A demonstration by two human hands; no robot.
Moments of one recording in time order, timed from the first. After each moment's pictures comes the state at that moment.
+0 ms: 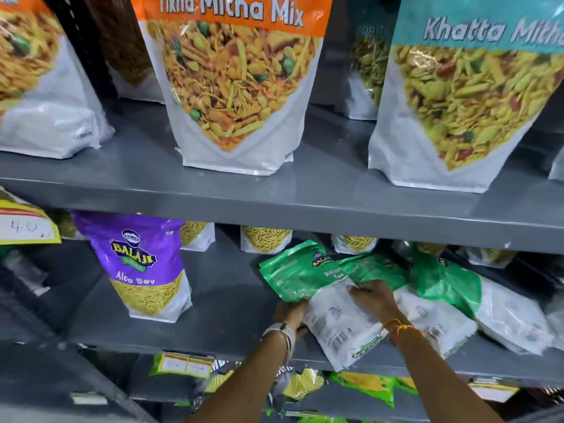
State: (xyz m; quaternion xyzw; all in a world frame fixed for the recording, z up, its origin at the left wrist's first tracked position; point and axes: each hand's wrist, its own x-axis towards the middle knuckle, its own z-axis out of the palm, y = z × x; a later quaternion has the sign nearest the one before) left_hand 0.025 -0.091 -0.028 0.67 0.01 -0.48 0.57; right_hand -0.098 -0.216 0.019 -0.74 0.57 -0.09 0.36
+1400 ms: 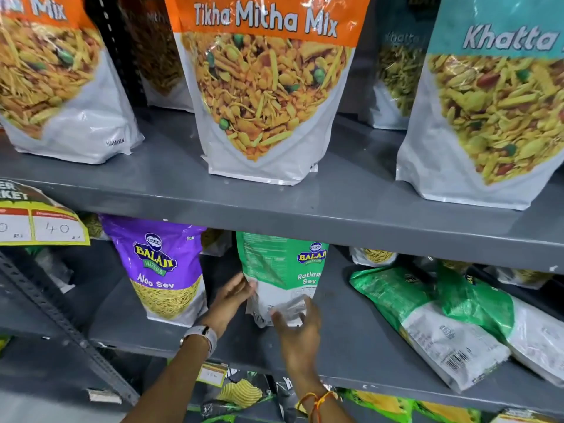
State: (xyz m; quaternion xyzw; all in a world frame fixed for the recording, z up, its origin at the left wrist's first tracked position) left_hand 0.144 0.004 -0.002 0.61 -0.25 -0.36 0.67; right_hand 0.002 -0.045 0.004 -0.62 0.46 -0.36 0.53
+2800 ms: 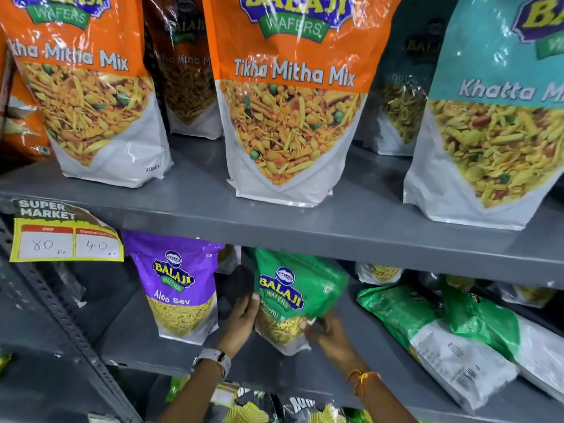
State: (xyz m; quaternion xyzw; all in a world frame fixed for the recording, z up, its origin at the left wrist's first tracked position) left_hand 0.144 0.016 0.001 0.75 -0.26 -0.30 0.52; right_hand -0.010 -0.120 -0.002 -0.74 0.29 -0.20 0.57
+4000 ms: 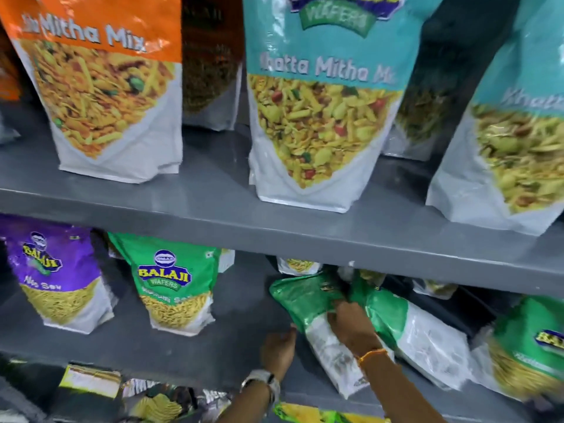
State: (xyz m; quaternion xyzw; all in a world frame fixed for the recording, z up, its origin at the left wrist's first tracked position) left_hand -0.098 -0.152 -0.022 0.76 -0.13 -0.38 0.51; right_hand -0.184 -0.279 0.039 -0.90 0.43 0.01 0.10
